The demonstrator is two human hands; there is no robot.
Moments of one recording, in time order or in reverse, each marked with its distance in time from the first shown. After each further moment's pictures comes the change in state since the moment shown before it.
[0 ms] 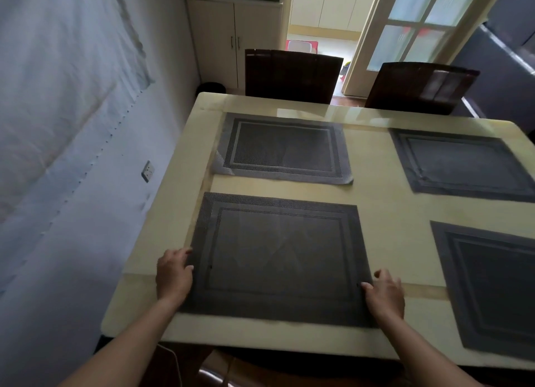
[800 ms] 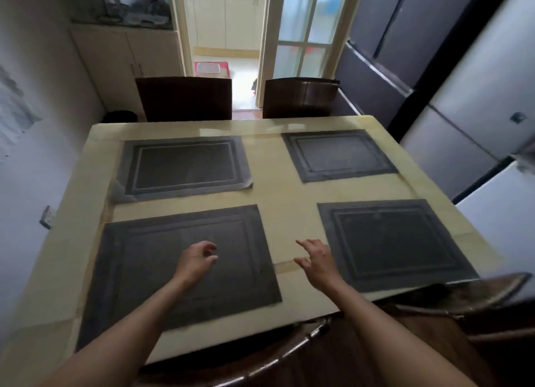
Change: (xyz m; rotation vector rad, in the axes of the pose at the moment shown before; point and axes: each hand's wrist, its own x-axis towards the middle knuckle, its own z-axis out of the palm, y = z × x) left_hand -0.091 0.228 0.038 -0.157 -0.450 0.325; right_hand -0.017 0.049 -0.130 0.013 -0.129 -0.357
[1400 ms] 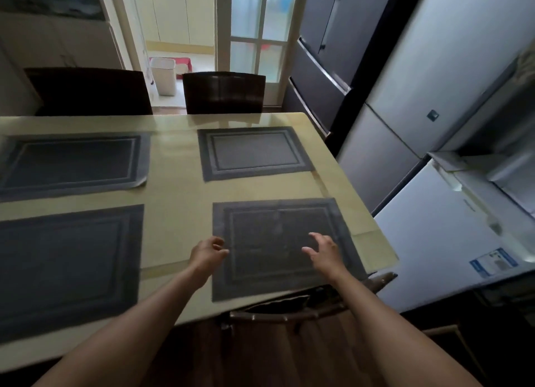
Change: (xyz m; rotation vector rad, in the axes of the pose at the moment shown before) left_hand -0.016 0.244 0.268 -0.246 -0.051 -0.144; right_hand 0.008 0.305 -0.179 0.126 0.047 0.220
